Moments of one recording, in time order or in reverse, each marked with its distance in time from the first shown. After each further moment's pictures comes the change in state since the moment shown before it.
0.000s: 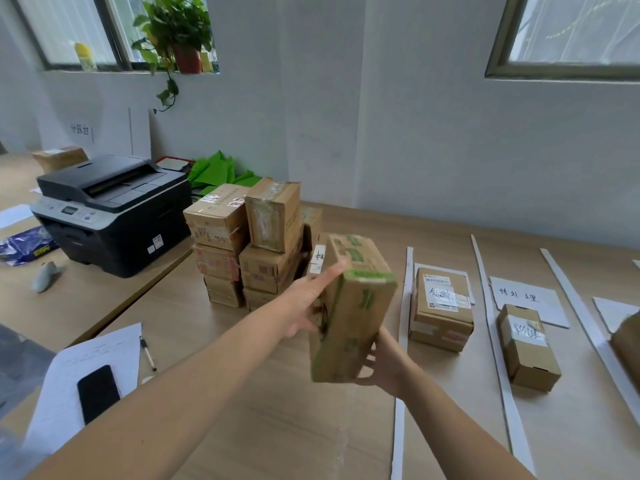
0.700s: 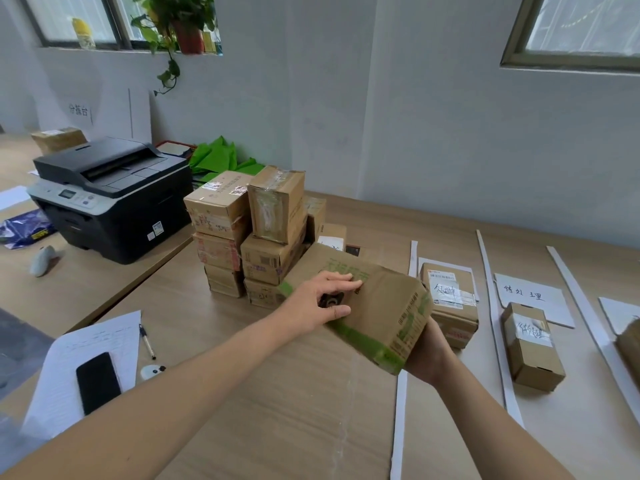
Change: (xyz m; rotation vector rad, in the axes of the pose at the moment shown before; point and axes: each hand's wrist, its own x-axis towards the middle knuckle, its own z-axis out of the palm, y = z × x) left_hand 0.002 -0.024 -0.016 0.660 -0.020 0.543; right_hand -0.028 -0.037 -0.025 0.223 -0.163 -0.152
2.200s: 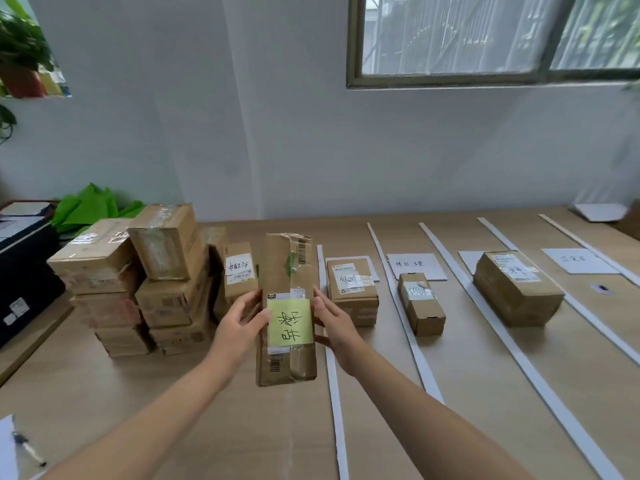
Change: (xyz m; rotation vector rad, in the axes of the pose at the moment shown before) left_hand -0.003 0.017 0.052 -0.405 0.208 -0.103; right_hand -0.042 0.011 0.020 -0.391 0.346 -0.367
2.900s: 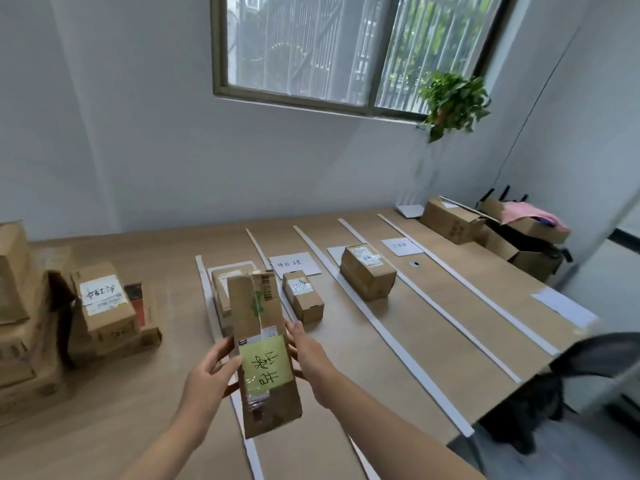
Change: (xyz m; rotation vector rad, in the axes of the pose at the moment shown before) left_hand -0.061 -0.016 0.076 -0.220 -0.350 -0.191; right_hand -0.121 -0.016 -0.041 -0.162 0.439 0.216
